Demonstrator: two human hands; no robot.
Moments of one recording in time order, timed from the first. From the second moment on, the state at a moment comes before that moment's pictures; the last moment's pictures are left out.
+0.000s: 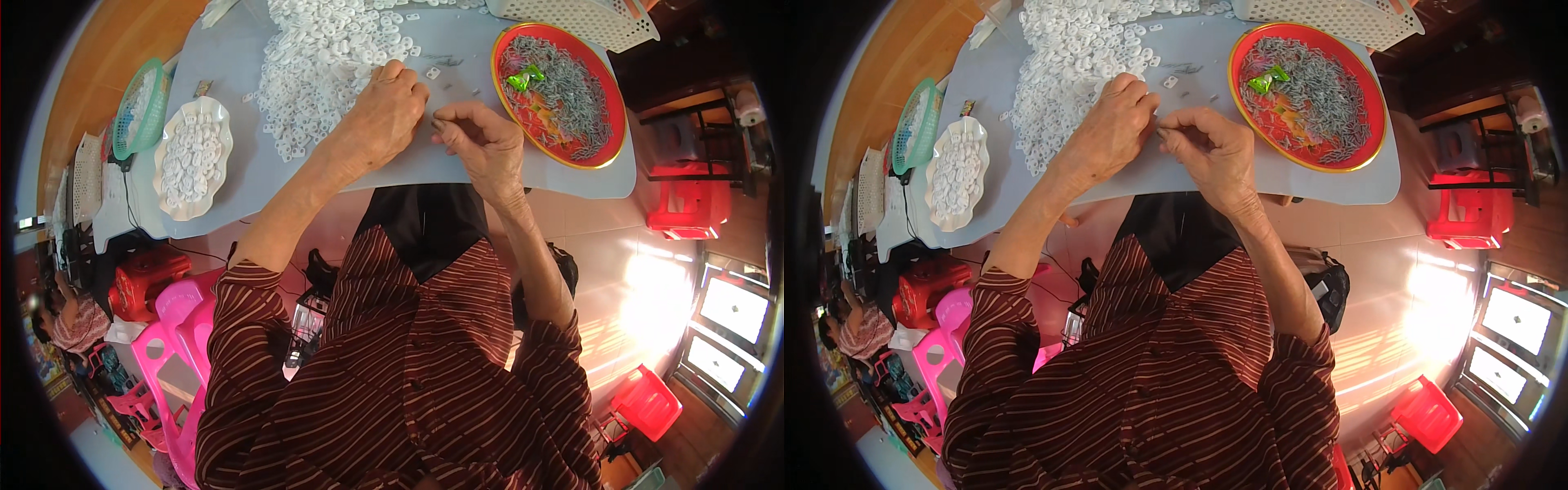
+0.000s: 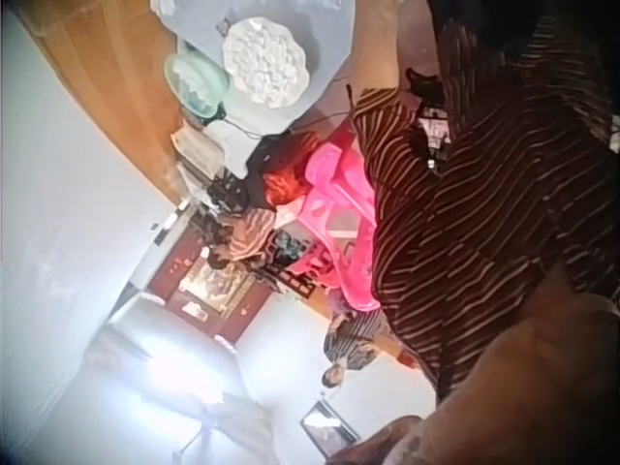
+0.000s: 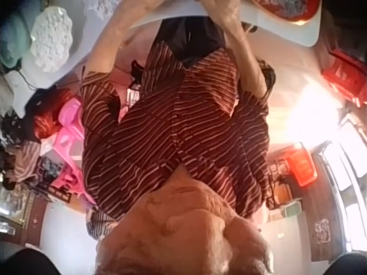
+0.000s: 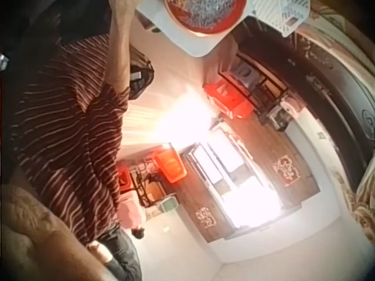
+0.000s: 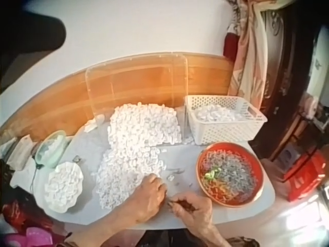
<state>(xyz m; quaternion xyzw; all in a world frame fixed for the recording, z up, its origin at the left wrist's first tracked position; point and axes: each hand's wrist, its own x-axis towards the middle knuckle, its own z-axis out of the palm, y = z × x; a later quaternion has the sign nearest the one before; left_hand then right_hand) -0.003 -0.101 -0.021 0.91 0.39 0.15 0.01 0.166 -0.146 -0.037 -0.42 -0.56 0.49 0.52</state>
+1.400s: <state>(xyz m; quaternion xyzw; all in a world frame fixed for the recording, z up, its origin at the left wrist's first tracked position) 0.003 -0.132 -0.020 0.57 0.40 0.44 0.57 0.173 -0.141 -0.040 -0.36 -0.51 0.51 0.59</state>
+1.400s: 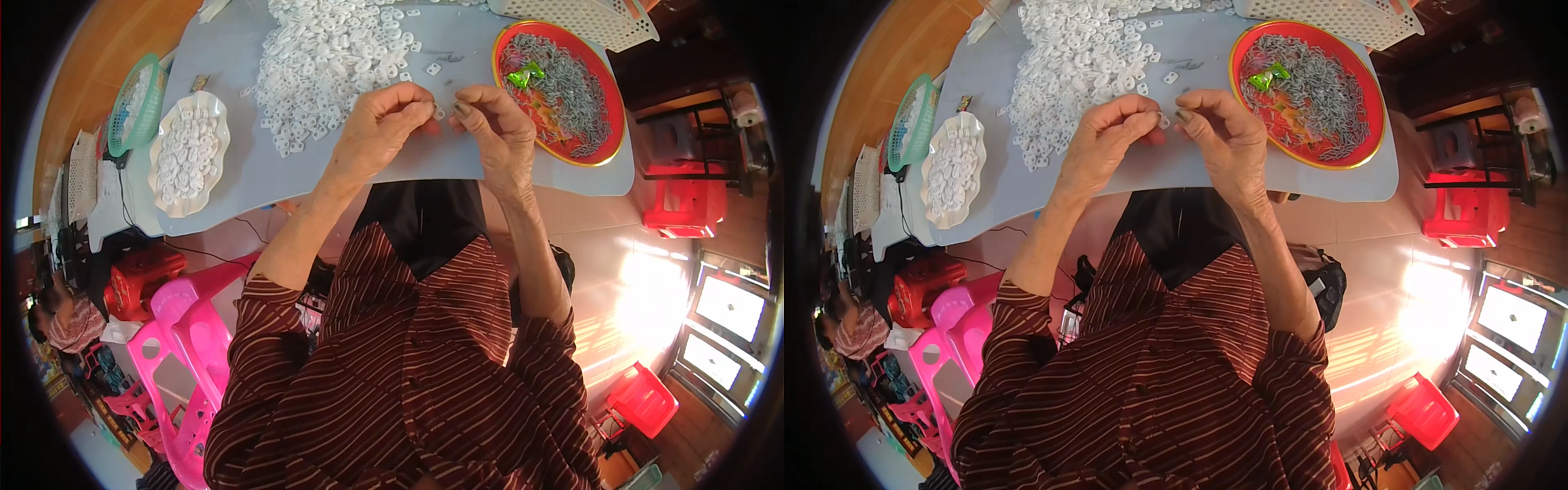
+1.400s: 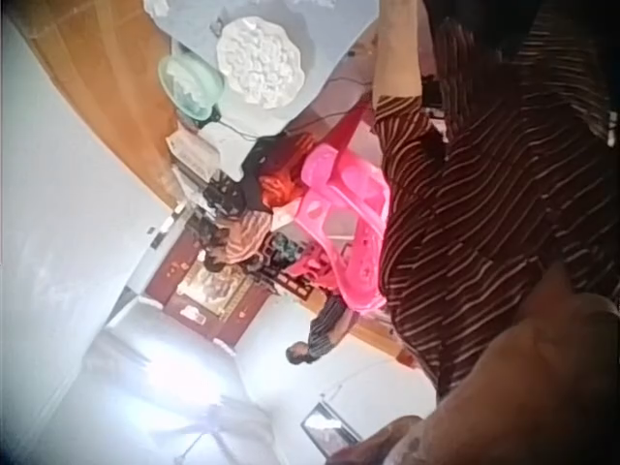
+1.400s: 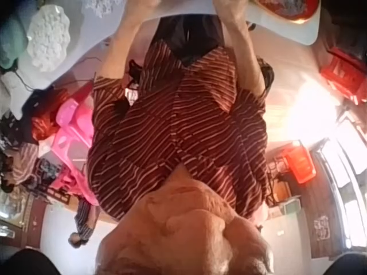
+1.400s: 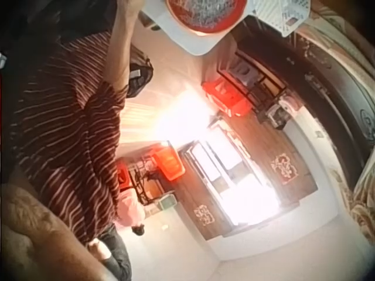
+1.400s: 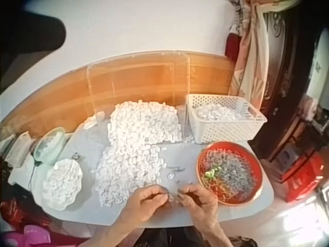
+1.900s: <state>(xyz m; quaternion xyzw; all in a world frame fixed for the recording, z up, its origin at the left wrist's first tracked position) 0.009 -0.135 -0.021 0.61 0.38 0.44 0.54 0.174 -0.140 -0.040 -0.36 -0.52 0.51 0.58</state>
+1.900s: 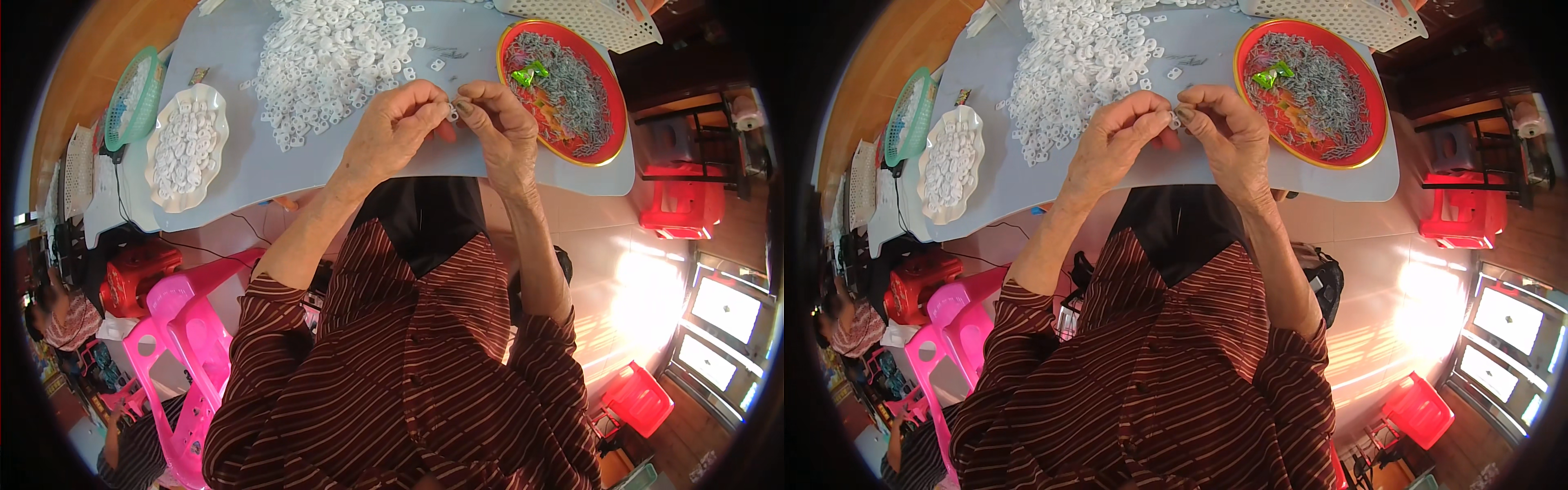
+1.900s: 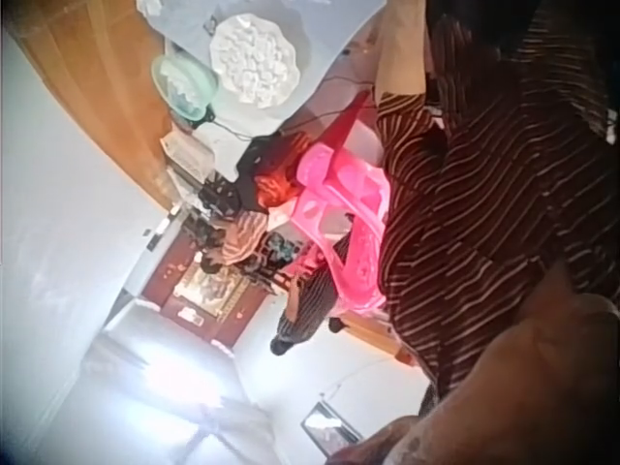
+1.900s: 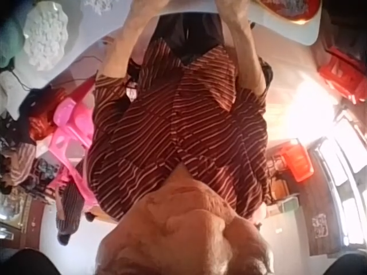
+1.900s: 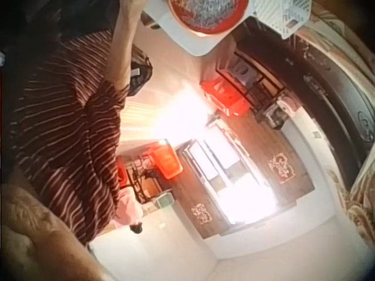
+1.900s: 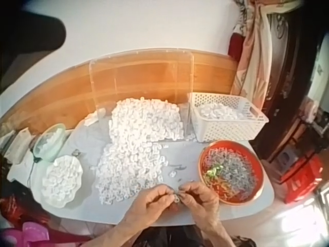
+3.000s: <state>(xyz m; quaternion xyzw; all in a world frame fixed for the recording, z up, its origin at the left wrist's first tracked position) 0.022 -0.143 -0.033 0.63 0.42 0.49 0.43 0.173 -0.140 -0.040 -0.40 -0.55 0.46 0.57</state>
